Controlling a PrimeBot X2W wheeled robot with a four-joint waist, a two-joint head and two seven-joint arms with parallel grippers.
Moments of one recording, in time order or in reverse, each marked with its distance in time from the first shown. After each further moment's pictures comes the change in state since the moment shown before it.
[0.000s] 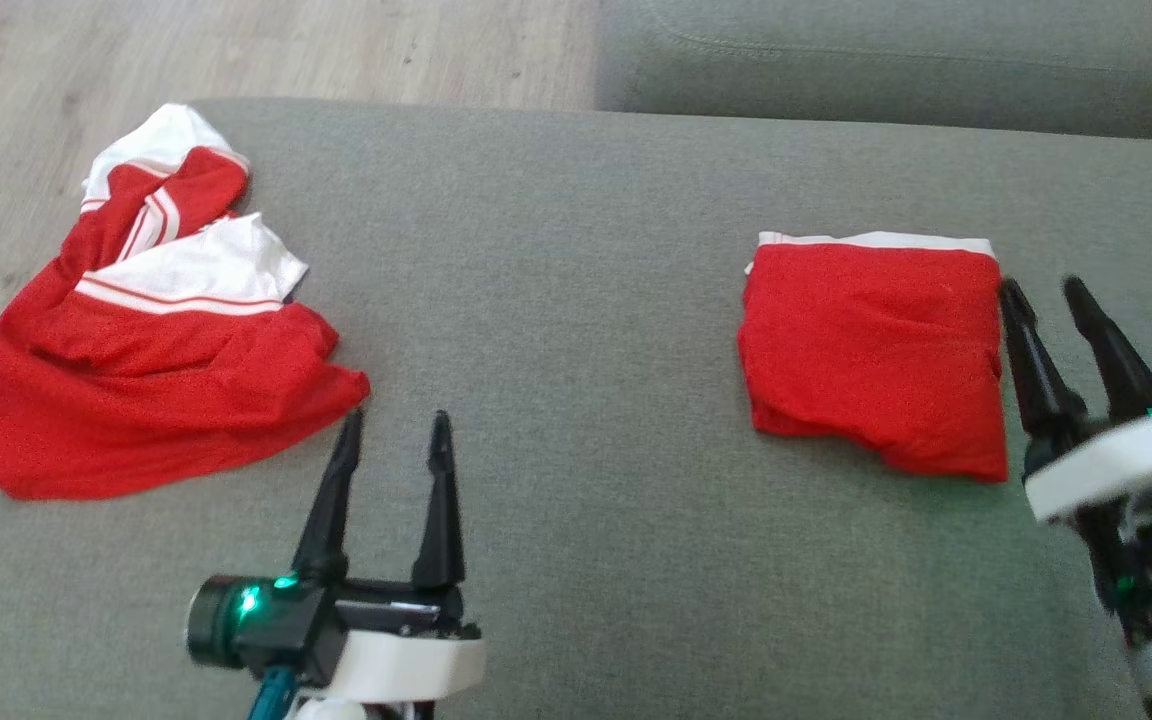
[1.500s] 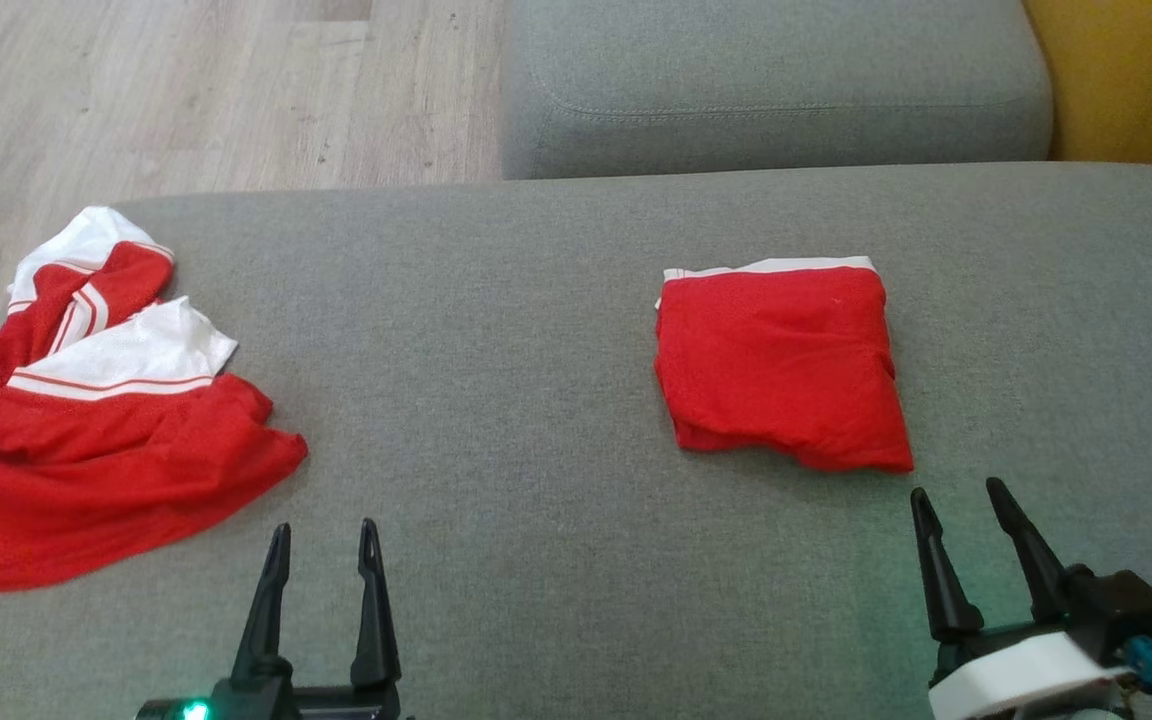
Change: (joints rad) left arm 0.183 0.003 0.143 0.025 0.083 0.024 0.000; right arm 0.334 0.241 -0.106 0.004 -0.536 0.000 -0.262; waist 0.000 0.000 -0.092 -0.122
